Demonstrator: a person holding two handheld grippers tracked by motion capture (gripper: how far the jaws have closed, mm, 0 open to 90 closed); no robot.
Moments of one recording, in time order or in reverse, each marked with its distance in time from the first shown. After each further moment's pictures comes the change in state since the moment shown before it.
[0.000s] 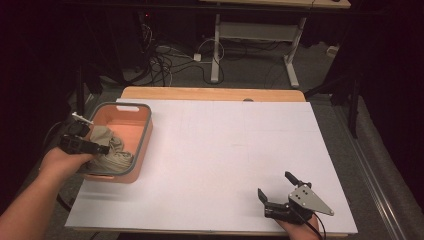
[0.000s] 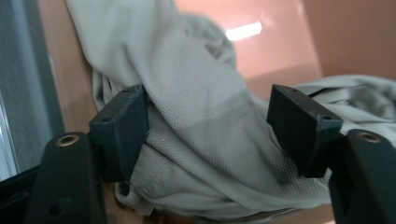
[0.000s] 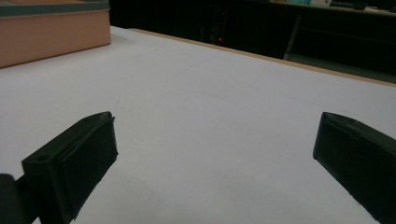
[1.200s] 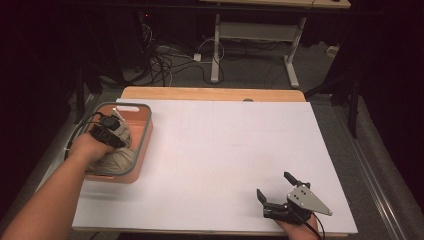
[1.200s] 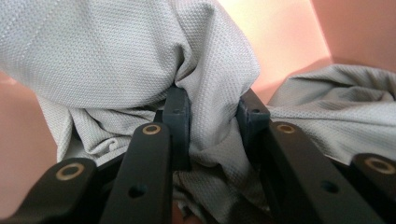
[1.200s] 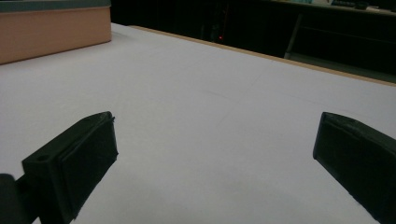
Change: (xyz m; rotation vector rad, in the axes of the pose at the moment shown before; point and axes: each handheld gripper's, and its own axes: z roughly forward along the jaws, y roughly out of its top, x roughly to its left) left arm -0.041 0.006 0.059 0.116 0.029 0.216; right arm 0.002 0.000 0.001 0.006 0.001 -0.008
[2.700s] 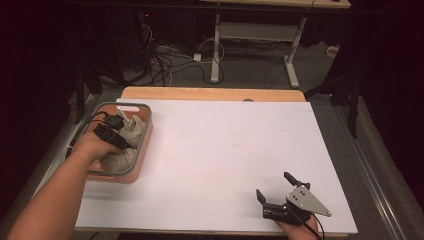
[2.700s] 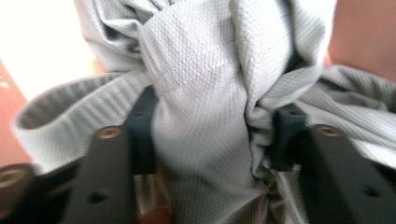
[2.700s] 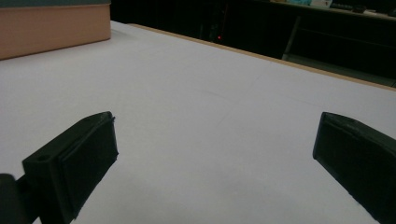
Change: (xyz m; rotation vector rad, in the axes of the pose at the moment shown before) left arm -0.005 0.004 0.006 0.041 0.027 0.003; right arm 0.002 0.002 -0.001 0.004 -0.013 -0.019
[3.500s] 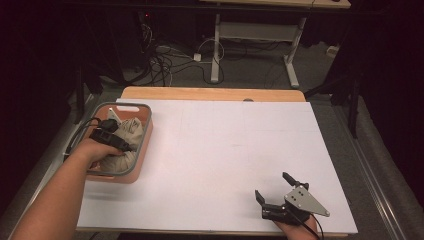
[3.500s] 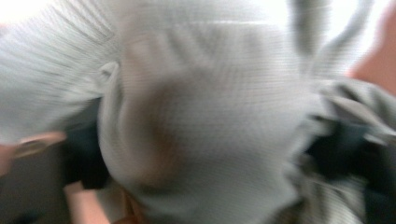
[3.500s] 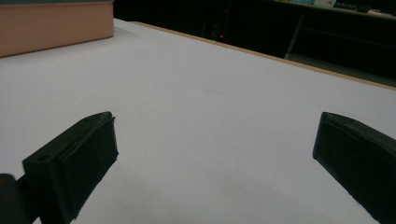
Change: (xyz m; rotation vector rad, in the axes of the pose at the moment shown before) left arm 0.012 -0.004 0.009 0.079 -0.048 -0.218; right arm 0.002 -0.001 0.001 0.003 0.012 -0.012
